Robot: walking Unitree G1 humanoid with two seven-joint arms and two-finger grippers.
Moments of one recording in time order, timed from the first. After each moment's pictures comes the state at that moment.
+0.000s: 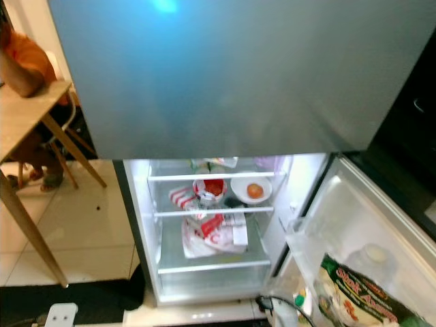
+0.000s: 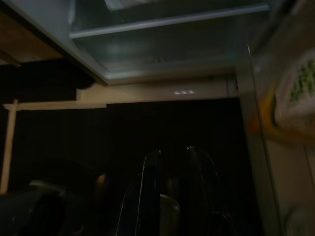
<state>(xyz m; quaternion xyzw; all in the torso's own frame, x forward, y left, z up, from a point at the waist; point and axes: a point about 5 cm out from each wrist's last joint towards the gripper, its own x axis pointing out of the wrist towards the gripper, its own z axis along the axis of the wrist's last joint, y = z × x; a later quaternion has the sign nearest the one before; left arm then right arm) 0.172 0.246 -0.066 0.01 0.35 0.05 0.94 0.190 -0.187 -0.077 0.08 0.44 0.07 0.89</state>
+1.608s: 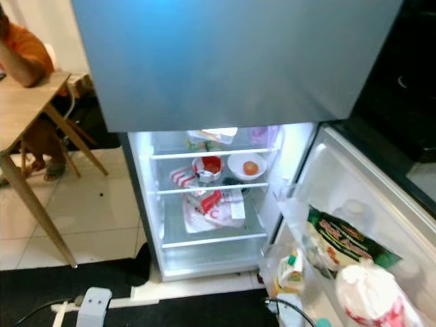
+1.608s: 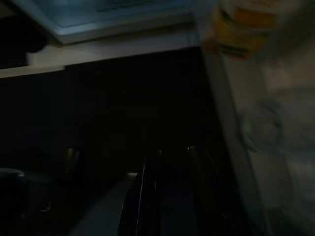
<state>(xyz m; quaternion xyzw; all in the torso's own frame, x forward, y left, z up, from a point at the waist) 0.196 0.201 -0.067 0.03 0.36 -0.05 0.93 0.173 -0.203 -0.086 0.03 0.49 -0.01 0.87</state>
